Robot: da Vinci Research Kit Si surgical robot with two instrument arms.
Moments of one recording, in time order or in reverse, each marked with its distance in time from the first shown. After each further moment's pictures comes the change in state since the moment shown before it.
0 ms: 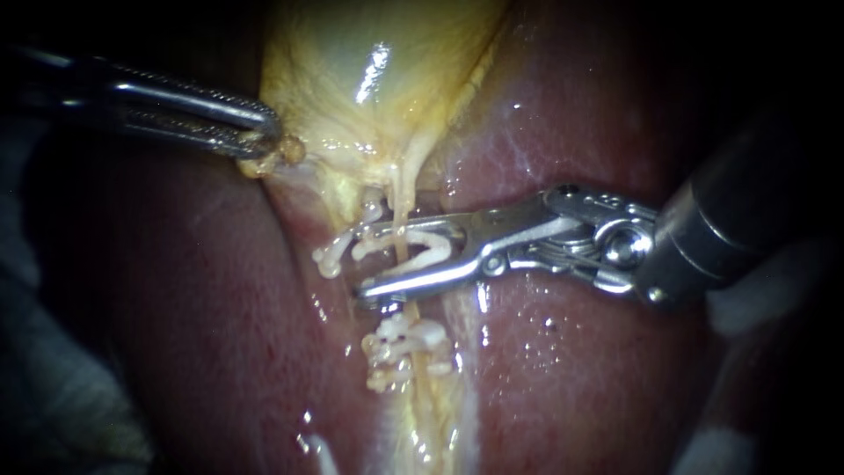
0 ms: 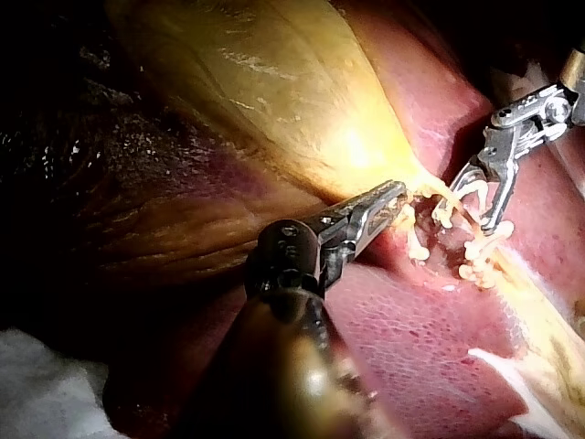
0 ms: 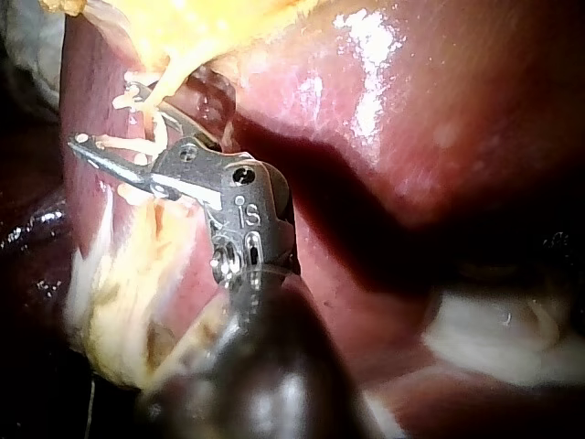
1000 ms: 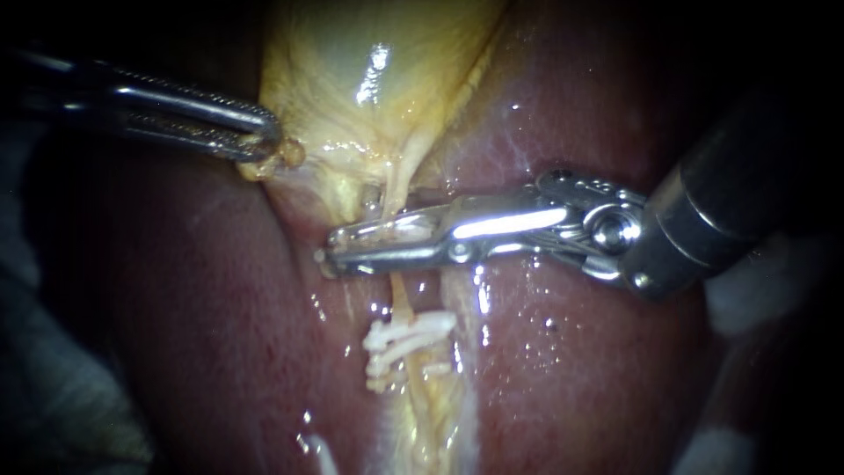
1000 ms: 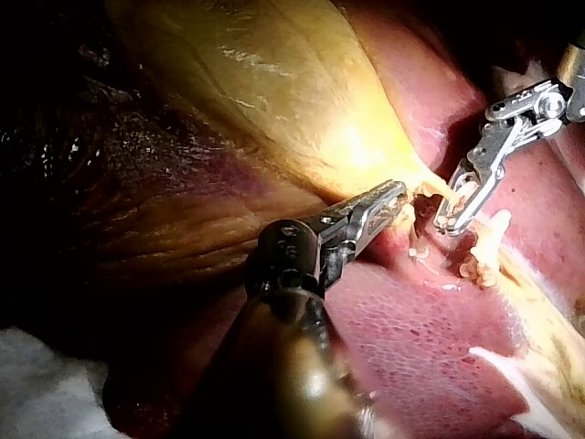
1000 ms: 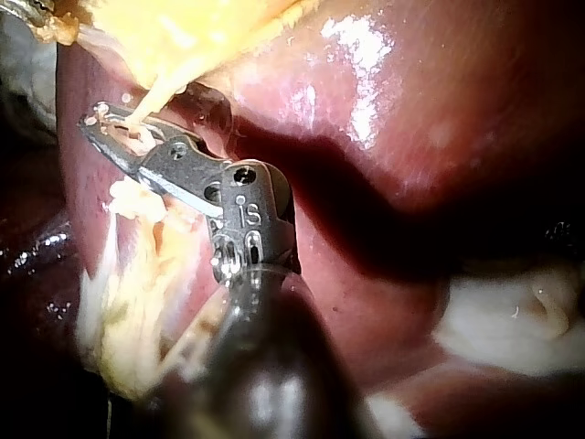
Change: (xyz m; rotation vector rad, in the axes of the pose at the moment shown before) right arm 0.000 0.001 0.000 -0.014 0.008 0.065; left arm 0.000 0.000 0.000 0.002 0.000 0.002
